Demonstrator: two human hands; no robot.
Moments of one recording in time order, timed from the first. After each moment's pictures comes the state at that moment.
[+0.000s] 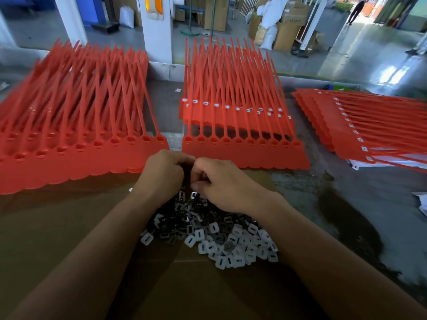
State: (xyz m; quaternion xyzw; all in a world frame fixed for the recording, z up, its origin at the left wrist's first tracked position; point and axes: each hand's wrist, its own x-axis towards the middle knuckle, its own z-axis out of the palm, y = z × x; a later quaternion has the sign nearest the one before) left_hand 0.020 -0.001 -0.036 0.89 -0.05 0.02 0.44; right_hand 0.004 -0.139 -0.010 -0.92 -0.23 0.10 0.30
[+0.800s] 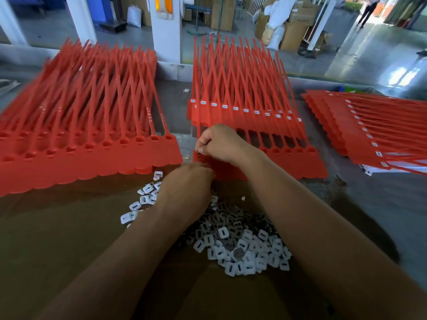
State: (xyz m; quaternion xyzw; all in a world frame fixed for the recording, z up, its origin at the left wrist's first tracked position) left_hand 0.005 -0.021 -0.039 0.98 -0.17 0.06 0.13; right_hand 0.092 -0.122 -0.012 -0.95 -0.14 0.08 0.28
